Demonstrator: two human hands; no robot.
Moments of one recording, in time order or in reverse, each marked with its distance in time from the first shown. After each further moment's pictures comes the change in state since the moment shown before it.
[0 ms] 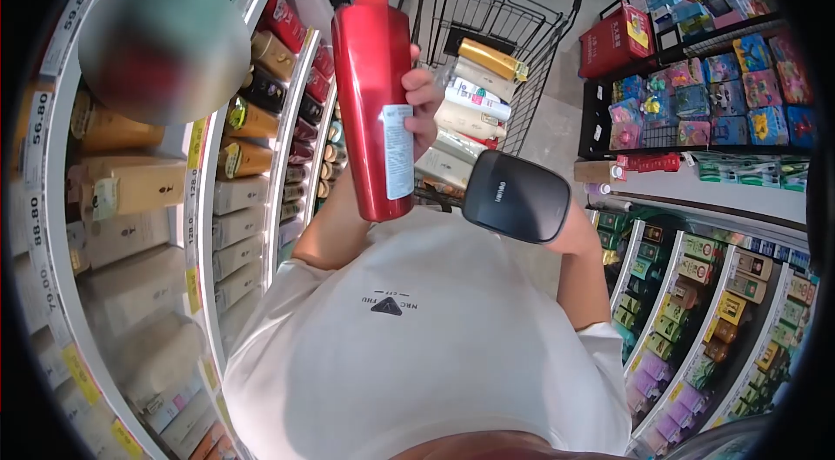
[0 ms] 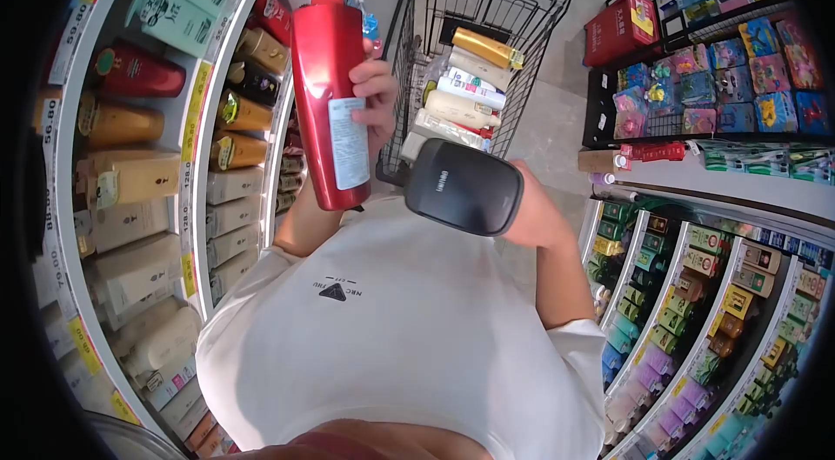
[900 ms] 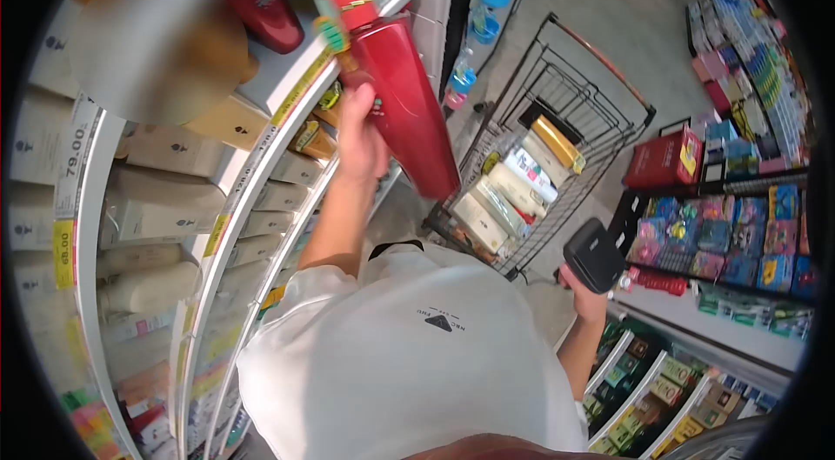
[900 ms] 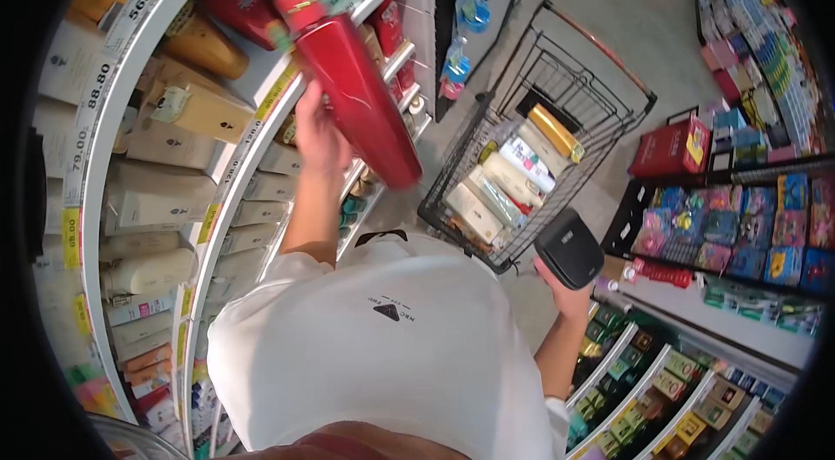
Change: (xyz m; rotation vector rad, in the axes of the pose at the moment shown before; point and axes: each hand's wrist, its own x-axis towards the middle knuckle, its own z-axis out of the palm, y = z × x) left_hand -0.050 0.044 0.106 1.329 0.511 0.966; right_hand -0.035 0.070 -0.008 0.141 0.326 0.324
